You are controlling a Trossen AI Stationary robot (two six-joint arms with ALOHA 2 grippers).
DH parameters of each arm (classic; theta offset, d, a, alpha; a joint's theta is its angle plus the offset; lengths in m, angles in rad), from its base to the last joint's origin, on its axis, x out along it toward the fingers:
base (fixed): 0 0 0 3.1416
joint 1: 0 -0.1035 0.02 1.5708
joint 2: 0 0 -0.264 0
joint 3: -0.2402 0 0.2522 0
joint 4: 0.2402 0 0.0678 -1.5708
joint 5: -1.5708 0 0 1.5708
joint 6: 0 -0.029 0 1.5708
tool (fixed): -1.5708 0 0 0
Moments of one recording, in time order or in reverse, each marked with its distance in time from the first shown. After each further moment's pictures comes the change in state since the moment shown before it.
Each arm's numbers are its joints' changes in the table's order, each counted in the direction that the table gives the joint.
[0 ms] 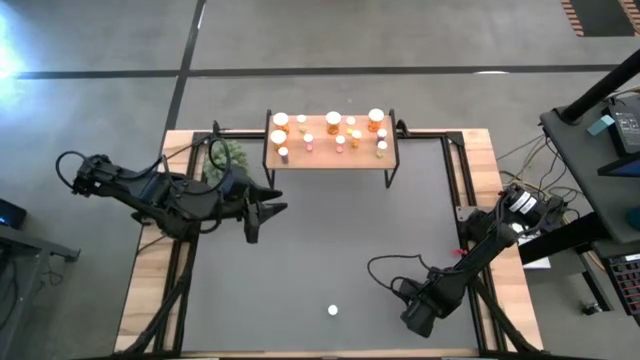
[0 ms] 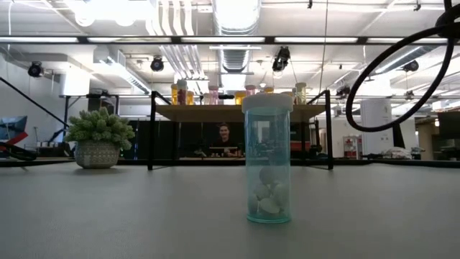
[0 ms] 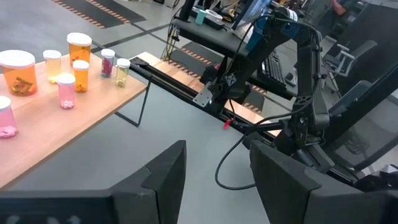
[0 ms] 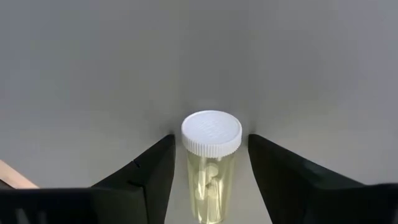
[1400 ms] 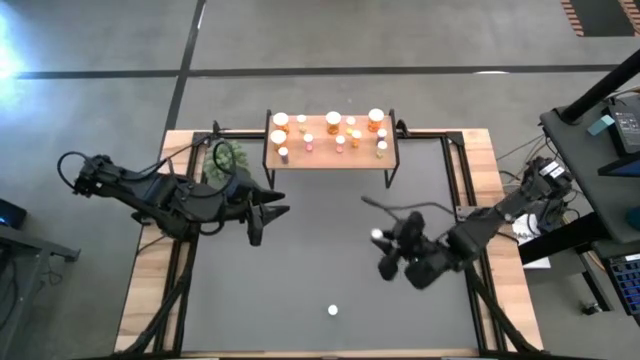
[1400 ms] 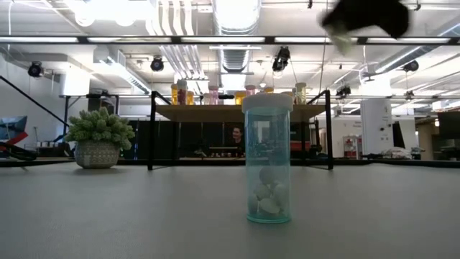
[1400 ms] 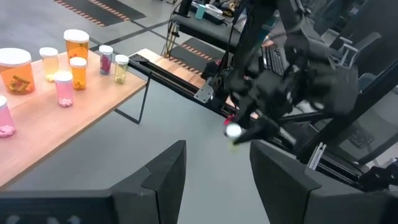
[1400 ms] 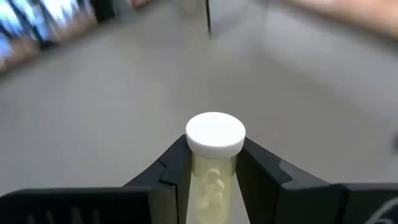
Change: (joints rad) left arm 0.000 0.020 0.001 0.001 0.007 -0.010; right arm 0.194 -0.400 -0.015 -0.149 0.998 0.237
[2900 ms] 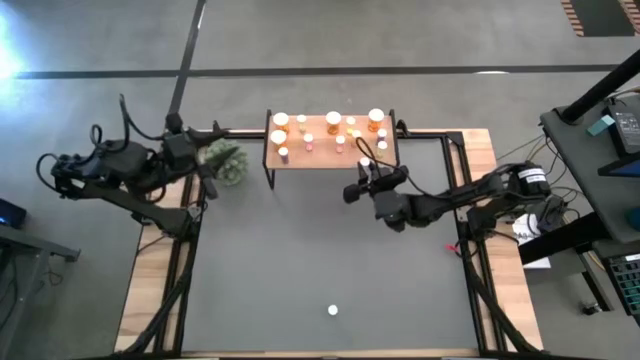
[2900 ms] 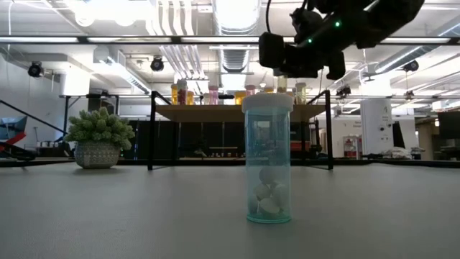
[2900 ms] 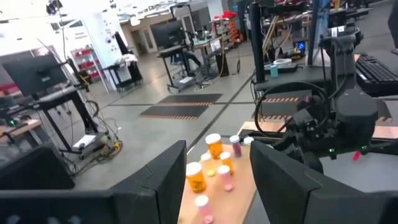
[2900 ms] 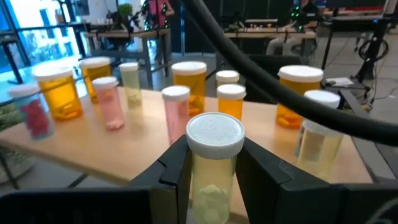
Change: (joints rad) left arm -0.087 -0.304 0.000 0.001 -0.253 -0.782; right arm 0.540 0.199 0.247 -1.182 0.409 0.770
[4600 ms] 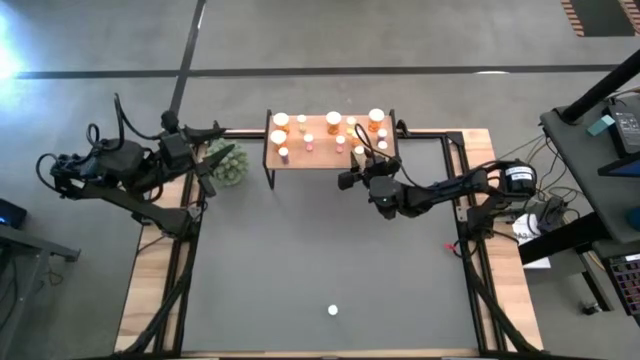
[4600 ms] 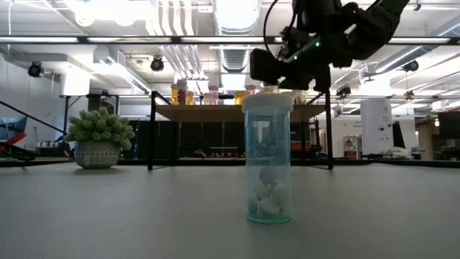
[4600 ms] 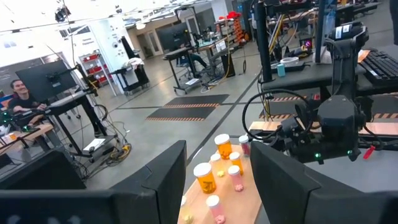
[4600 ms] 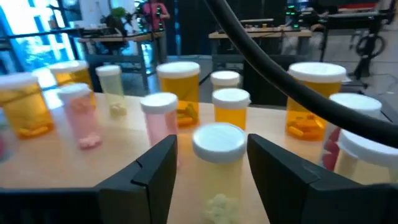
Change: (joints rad) left arm 0.000 -0.017 0.000 -0.001 -0.025 -0.049; right arm 0.143 0.104 -0.006 -0.203 -0.108 0.085
